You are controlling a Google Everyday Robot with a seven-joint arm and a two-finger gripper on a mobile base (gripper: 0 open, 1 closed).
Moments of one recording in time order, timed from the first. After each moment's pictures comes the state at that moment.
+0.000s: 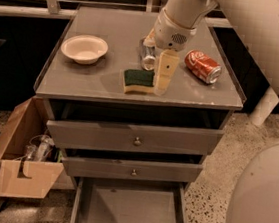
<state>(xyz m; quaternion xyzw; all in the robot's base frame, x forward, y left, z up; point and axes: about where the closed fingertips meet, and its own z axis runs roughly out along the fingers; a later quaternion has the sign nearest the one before) 0.616 -0.042 0.902 -0.75 0.63 0.07 0.15</state>
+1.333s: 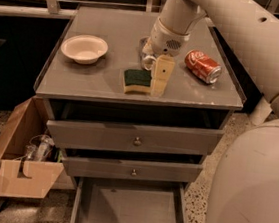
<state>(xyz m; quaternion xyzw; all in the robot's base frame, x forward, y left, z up) 0.629 -0.040 0.877 -0.75 0.65 0.08 0.13</state>
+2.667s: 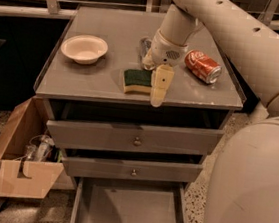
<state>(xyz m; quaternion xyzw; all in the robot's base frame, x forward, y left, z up) 0.627 -0.041 0.844 -0.74 0.65 0.11 0.11</state>
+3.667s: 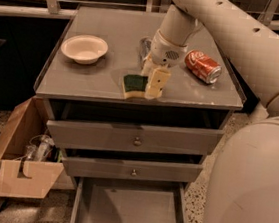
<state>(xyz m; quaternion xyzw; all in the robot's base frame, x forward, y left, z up) 0.627 -0.042 0.843 -0.74 0.65 0.11 0.11</state>
